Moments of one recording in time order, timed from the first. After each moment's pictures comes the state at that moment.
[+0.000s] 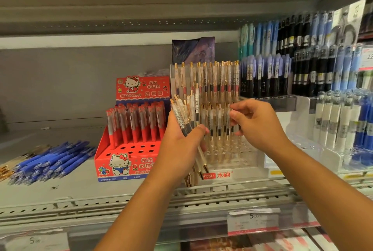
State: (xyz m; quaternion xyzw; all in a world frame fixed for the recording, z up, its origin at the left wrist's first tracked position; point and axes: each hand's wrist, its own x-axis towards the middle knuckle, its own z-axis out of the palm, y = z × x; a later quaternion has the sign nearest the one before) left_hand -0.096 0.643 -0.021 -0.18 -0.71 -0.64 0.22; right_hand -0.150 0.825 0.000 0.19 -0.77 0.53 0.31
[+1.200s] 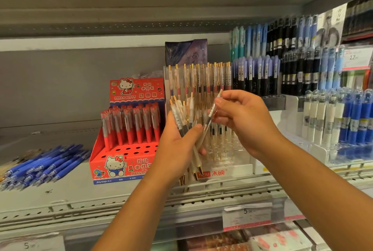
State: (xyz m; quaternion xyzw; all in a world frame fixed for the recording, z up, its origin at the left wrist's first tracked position) left_hand -0.097 0.644 -0.022 -0.23 -0.67 -0.68 0.17; right_hand -0.117 0.800 0.021 0.19 -0.61 0.74 0.20
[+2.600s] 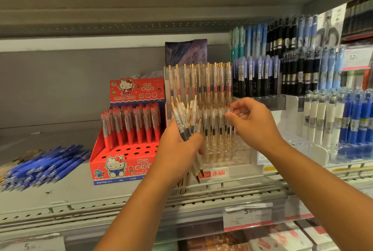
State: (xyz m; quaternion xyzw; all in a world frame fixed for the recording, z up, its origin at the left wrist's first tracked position) left_hand -0.089 0.643 -0.018 -0.18 -0.77 -0.58 0.20; right_hand -0.156 0.836 -0.007 0.13 -0.79 0.48 0.36
